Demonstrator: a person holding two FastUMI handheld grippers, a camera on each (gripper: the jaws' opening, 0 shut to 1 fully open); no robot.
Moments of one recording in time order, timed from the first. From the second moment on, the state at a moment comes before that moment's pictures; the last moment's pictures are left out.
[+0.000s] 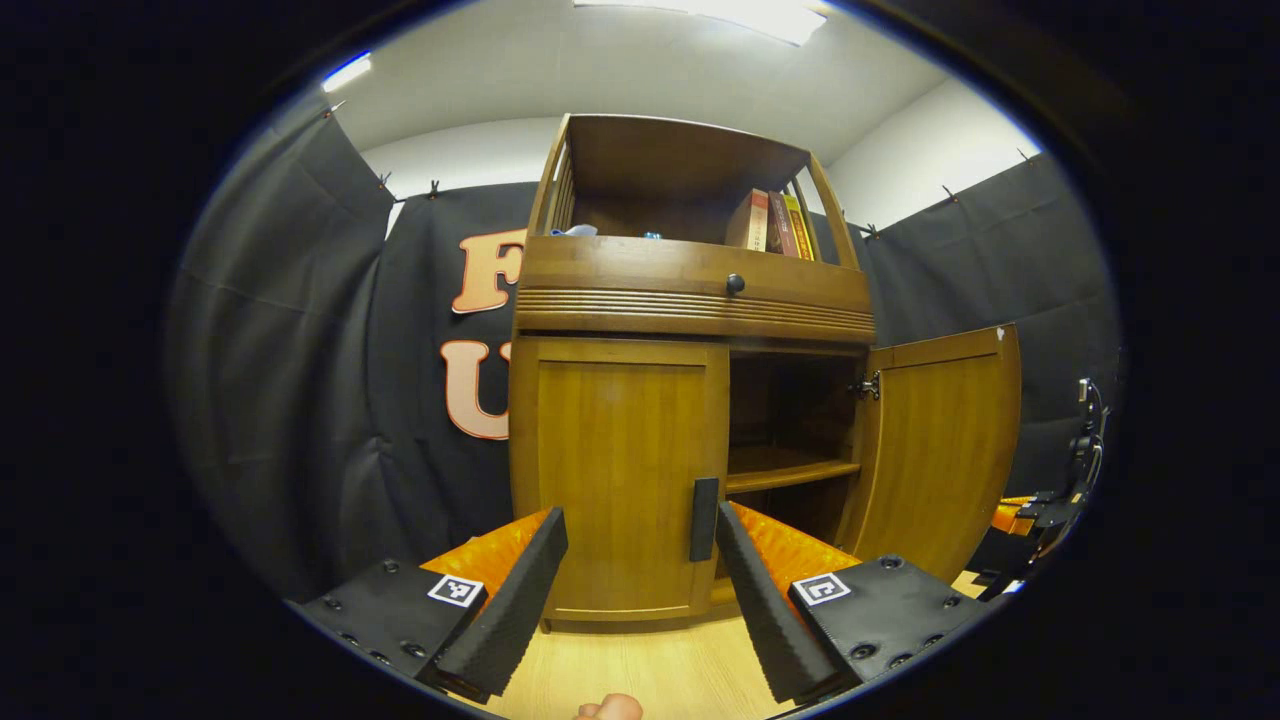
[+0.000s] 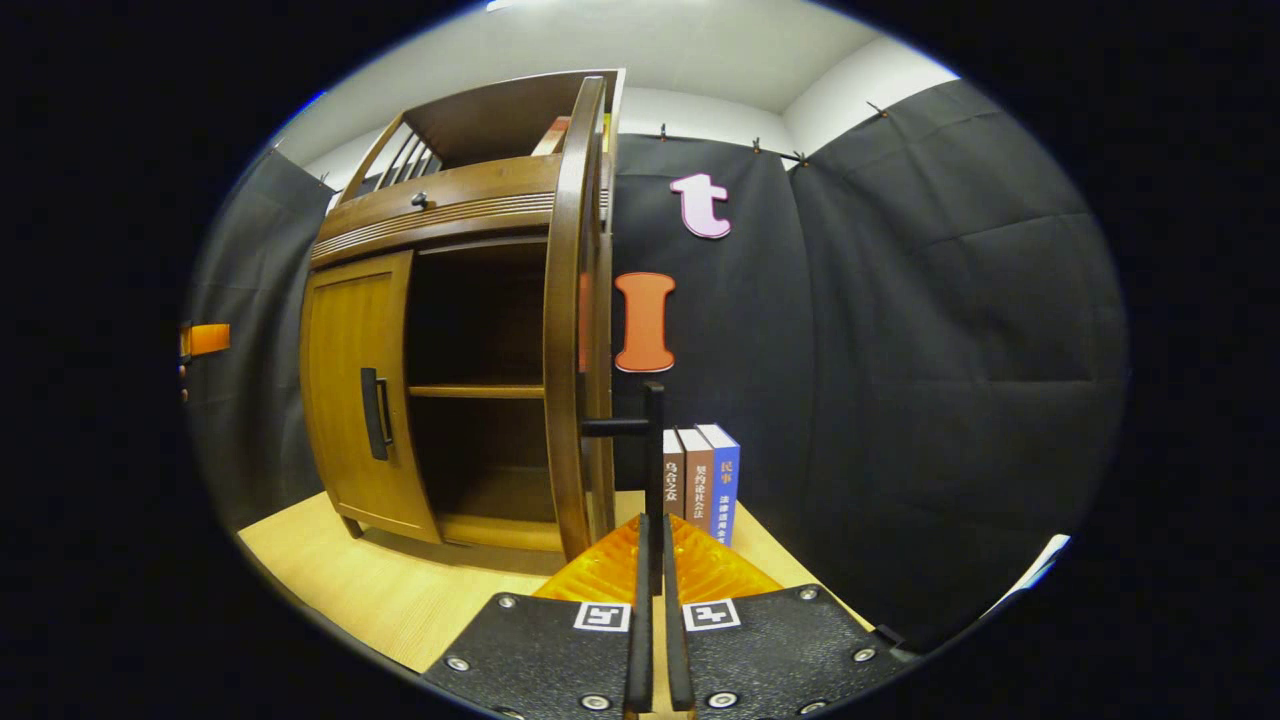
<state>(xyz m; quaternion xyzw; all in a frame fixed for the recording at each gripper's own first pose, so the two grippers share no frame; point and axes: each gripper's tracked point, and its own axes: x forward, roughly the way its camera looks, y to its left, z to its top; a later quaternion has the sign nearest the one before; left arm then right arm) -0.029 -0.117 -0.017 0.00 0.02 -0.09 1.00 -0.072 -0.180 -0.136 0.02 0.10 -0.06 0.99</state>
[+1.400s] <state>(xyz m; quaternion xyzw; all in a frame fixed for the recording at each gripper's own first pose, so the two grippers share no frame) 0.144 -0.206 -0.148 0.01 0.10 -0.11 0.99 -0.103 -0.249 -0.111 0.01 0.07 -0.15 0.99</state>
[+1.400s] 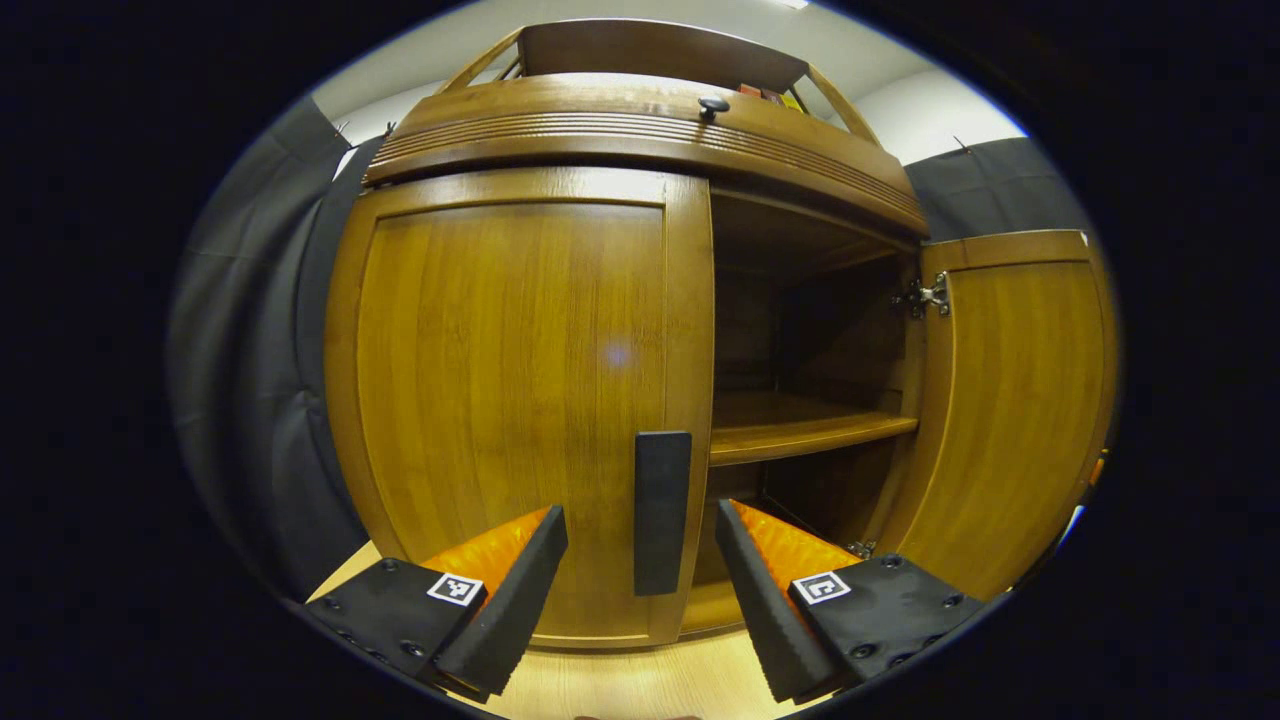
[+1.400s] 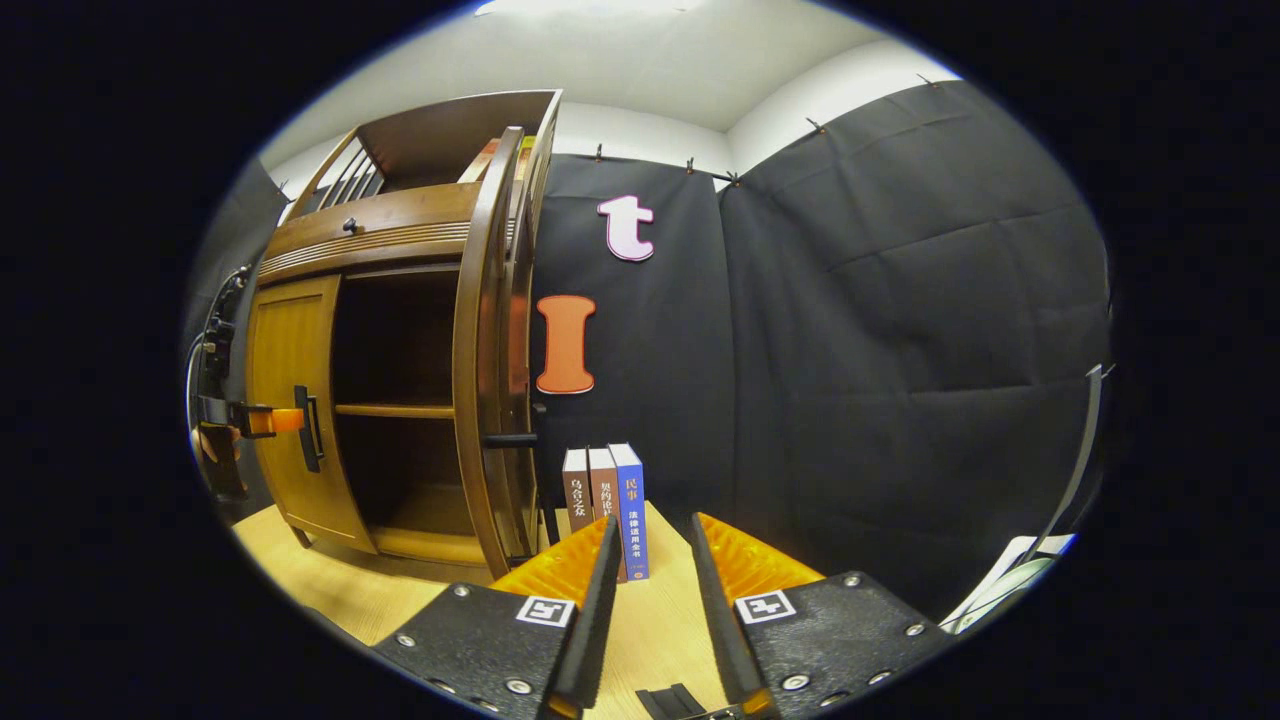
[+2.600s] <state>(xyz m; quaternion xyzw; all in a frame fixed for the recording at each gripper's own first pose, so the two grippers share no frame) 0.168 -0.222 -0.178 -0.01 0.12 -0.12 0.98 -0.121 -0.236 -0.084 0.00 0.05 -0.16 0.99</state>
